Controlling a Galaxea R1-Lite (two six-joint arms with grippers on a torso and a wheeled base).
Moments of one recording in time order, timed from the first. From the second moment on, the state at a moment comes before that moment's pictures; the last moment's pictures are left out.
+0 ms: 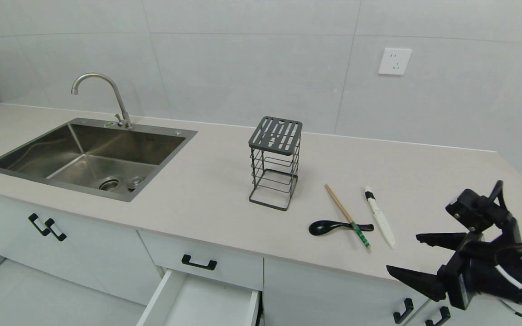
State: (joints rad) left arm 0.00 0.00 0.00 0.00 -0.03 0.00; right arm 0.35 1.39 -0.37 -0.39 0.24 -0.13
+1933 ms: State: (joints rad) left arm 0.00 0.00 0.00 0.00 -0.03 0.00; right arm 0.39 2.03 -0.48 -0.83 0.00 0.06
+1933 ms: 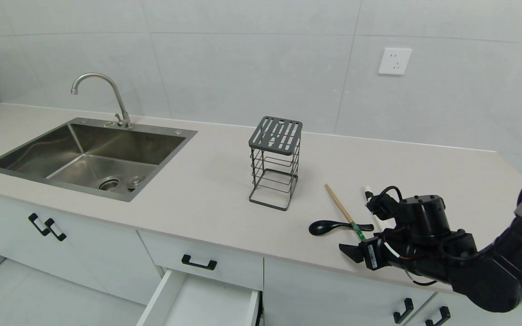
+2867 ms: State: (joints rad) left arm 0.00 0.00 0.00 0.00 -0.03 0.00; right arm 0.42 2.16 -0.55 -0.93 0.01 0.06
